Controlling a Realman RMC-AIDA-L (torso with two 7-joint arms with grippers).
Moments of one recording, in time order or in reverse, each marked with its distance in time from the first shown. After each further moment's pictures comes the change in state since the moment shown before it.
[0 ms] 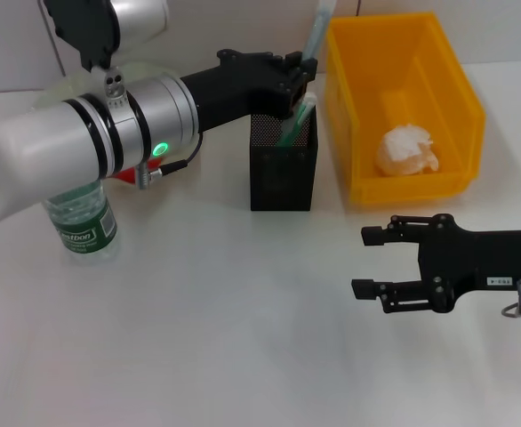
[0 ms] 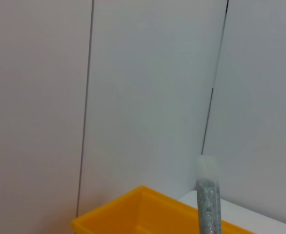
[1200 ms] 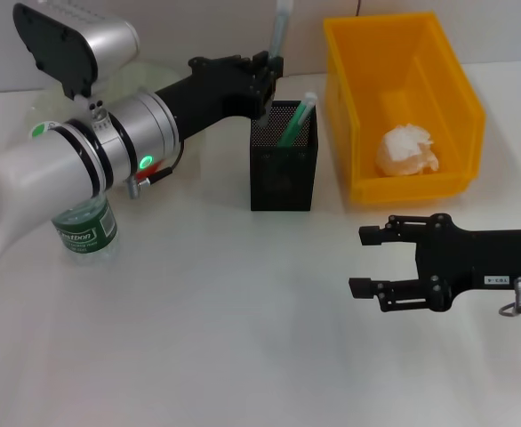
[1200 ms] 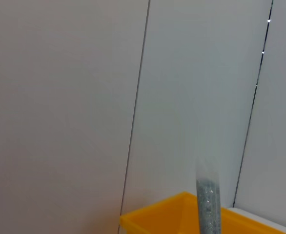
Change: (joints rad) left arm -0.078 -0.001 0.036 -0.316 -0.558 0.040 0.508; right arm 0.007 0.000 0.000 0.012 0.002 0.004 0.007
